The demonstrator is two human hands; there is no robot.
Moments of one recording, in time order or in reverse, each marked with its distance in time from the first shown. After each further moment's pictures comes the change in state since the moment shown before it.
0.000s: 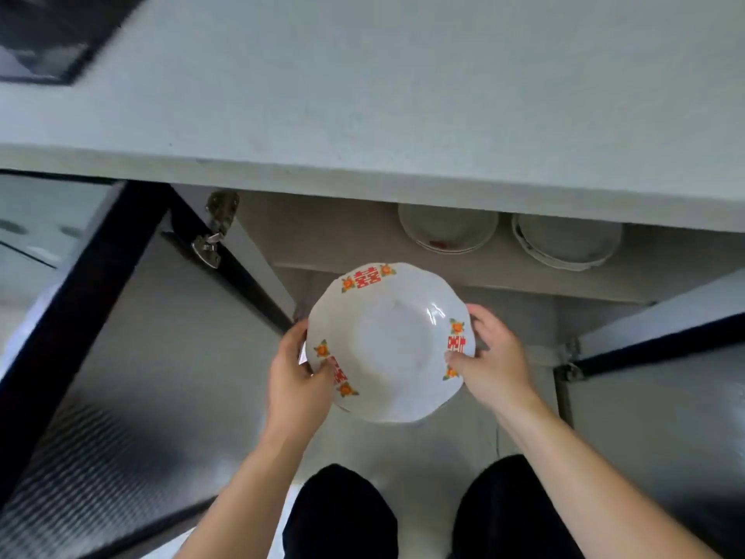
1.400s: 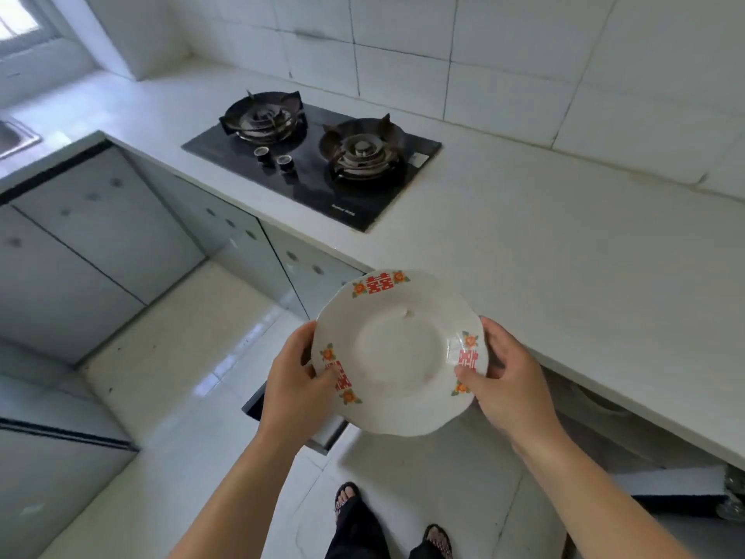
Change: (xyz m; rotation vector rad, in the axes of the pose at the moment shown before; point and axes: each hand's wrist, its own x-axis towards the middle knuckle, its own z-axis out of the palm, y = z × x) left_hand -0.248 0.248 -0.175 -0.130 0.333 0.031; right_hand -0.212 -0.287 -0.065 -0.071 -0.428 -0.351
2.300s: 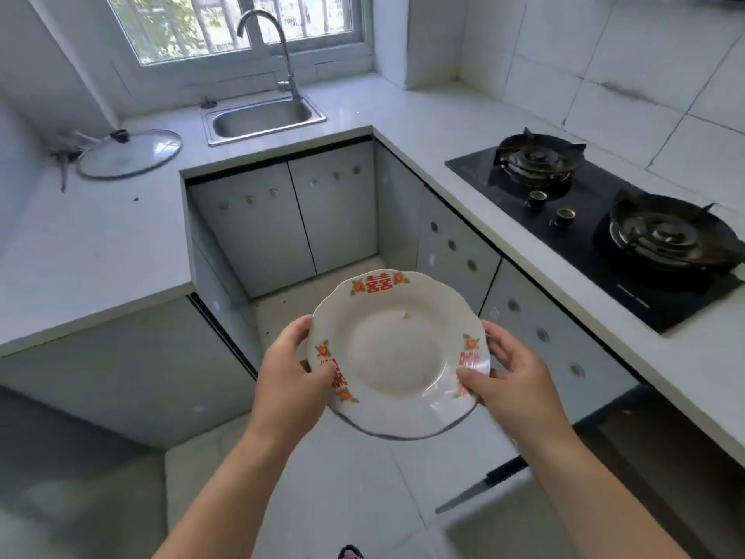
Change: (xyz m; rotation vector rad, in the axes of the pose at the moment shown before) left_hand 0.019 -0.089 -0.378 -0.059 0.554 -0.079; right_hand -0.009 -0.116 0.395 0.009 -0.473 -0.059
